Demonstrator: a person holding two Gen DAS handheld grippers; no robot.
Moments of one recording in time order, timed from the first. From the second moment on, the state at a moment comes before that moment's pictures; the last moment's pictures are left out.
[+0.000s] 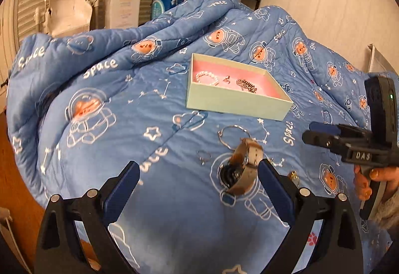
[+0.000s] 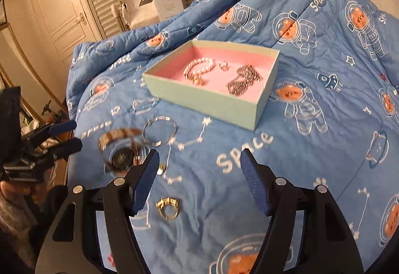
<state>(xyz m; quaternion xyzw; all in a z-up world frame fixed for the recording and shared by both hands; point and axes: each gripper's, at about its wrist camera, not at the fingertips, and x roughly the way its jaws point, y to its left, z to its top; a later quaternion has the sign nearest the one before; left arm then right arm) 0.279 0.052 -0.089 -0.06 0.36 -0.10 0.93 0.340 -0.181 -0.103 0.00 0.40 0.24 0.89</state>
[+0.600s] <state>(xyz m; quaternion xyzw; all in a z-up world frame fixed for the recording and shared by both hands) 0.256 0.012 -0.125 -0.03 0.37 -0.08 0.93 0.285 -0.153 -0.146 -0.05 0.41 0.24 0.88</state>
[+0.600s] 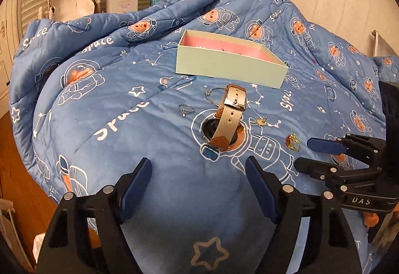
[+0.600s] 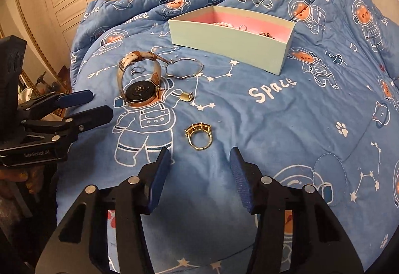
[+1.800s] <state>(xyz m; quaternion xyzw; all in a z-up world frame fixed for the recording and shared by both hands) 0.276 -0.006 -0.119 -0.03 0.36 -0.10 0.93 0.302 -0.147 -0.151 -0.04 0.41 0.24 0.88</state>
